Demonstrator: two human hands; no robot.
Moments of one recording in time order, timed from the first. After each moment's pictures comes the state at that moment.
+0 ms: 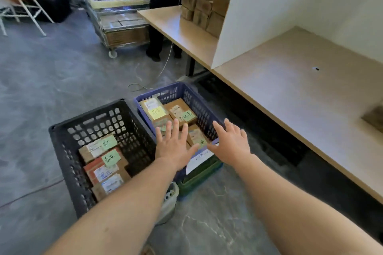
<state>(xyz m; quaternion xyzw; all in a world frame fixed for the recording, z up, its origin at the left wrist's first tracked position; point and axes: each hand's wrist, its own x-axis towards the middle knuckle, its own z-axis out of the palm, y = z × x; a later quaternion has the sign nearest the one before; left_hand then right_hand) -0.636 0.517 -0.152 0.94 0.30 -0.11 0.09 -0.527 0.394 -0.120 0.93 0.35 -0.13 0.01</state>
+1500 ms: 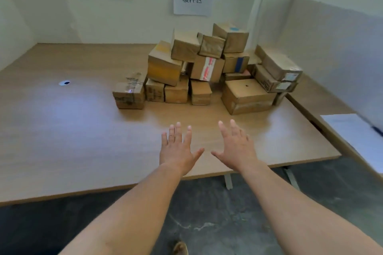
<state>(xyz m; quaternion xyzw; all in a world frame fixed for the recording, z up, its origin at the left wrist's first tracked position) -0.280 -0.099 -0.118 0.97 -0.21 -0.08 0.02 -0.336 -0.256 -0.090 0.99 -0.14 -0.03 -0.07</state>
